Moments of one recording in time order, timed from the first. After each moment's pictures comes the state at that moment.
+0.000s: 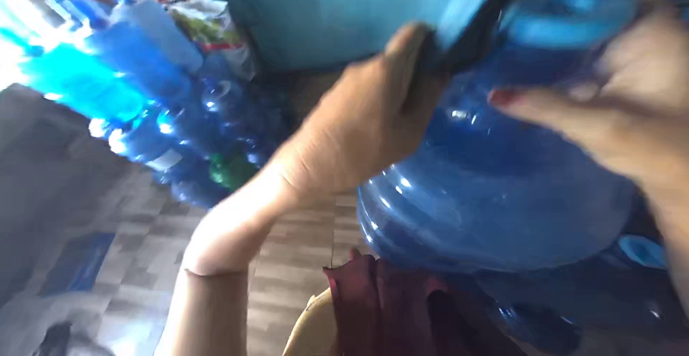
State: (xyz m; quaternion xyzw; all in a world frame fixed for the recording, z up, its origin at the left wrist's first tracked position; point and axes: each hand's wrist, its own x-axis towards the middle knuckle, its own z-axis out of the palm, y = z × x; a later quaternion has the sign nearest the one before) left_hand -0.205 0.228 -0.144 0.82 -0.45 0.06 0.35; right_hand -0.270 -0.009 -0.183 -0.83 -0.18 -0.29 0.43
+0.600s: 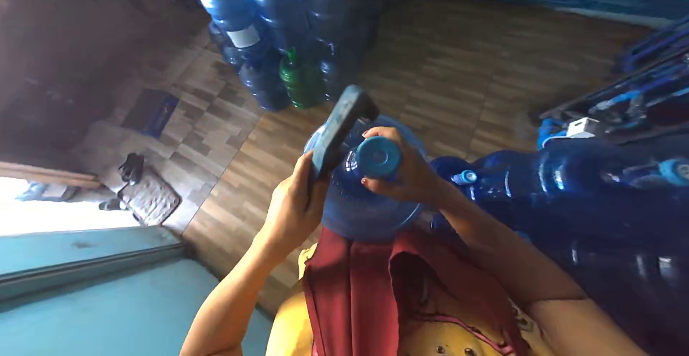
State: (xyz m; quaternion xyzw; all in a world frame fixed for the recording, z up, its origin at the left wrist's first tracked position) left_hand -0.399 0.581 -0.357 0.90 -0.05 0.09 0.42; right_hand -0.294 0.355 -0.393 -0.74 -0.42 -0.05 0.52
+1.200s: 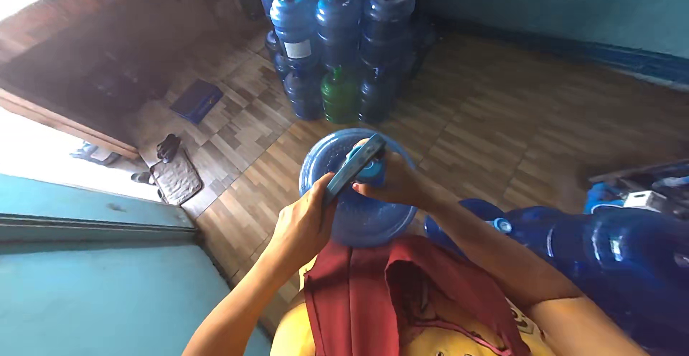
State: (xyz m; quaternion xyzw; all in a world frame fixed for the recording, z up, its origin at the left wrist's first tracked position) left_hand -0.443 0.616 -0.350 0.95 0.04 0.08 0.29; right_hand -0.277 0.444 -0.395 -0.73 -0.47 0.05 0.49
